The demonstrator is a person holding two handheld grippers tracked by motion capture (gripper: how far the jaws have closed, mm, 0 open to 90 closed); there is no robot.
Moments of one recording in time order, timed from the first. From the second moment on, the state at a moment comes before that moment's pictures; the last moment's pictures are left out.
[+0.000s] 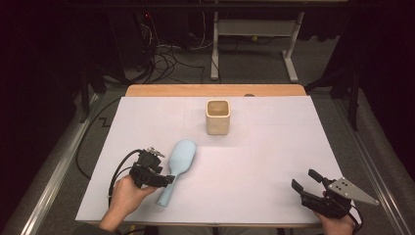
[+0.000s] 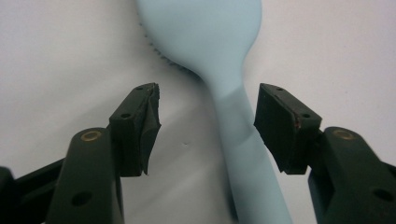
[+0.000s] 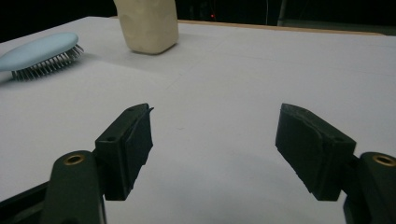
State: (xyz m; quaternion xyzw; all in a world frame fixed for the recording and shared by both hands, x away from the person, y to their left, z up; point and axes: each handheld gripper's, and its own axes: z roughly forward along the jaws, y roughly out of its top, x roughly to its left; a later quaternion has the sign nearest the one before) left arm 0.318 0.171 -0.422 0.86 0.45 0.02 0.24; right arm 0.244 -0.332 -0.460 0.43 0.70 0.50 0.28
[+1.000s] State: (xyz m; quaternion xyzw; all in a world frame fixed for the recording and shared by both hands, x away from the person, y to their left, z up) left arm 0.324 0.142 -0.440 0.88 0.44 0.03 0.18; right arm 0.244 -0.332 -0.460 0.43 0.70 0.50 0.28
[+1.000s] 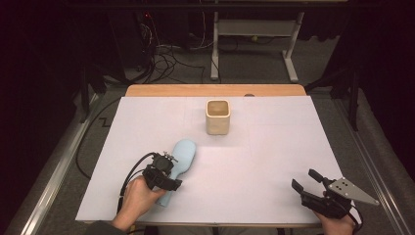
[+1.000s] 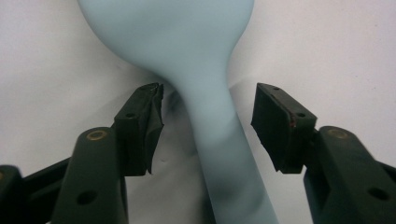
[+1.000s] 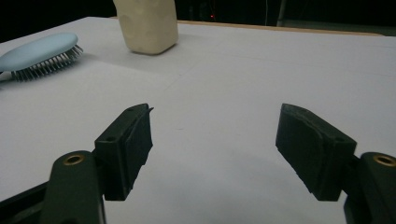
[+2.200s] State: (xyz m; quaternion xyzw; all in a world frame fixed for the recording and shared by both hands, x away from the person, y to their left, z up) left arm 0.326 0.141 -0.441 0.89 0.43 0.03 0.16; right arm 0.244 -0.332 -0.460 0.43 0.70 0.50 0.28
